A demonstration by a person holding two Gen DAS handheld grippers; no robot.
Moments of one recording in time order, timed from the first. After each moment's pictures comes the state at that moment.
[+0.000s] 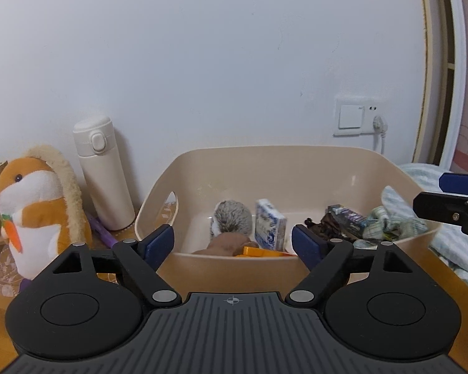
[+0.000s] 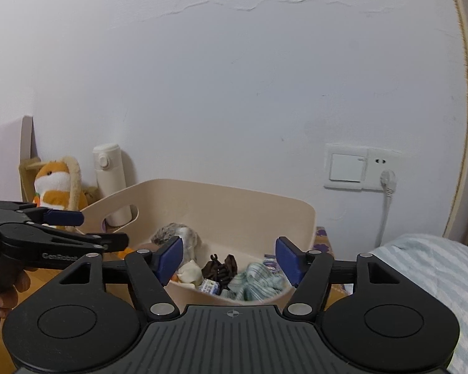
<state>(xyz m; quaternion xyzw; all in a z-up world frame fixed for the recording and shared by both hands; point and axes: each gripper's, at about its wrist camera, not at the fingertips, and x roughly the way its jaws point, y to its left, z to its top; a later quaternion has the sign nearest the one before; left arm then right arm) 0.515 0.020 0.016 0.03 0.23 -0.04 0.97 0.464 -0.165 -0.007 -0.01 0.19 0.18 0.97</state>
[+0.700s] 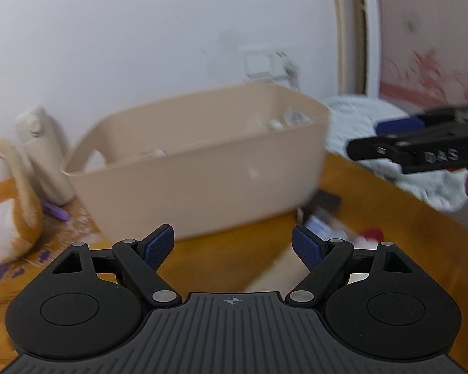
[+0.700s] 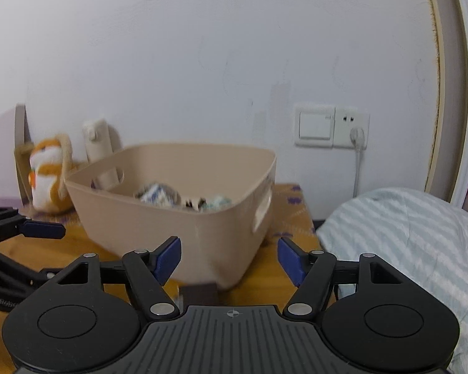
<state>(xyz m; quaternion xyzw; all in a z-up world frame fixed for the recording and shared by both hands) 0.442 -0.025 -0.030 0.12 0.28 -0.16 0.94 0.433 -0.207 -0.046 -0.01 0.23 0.16 0.96</state>
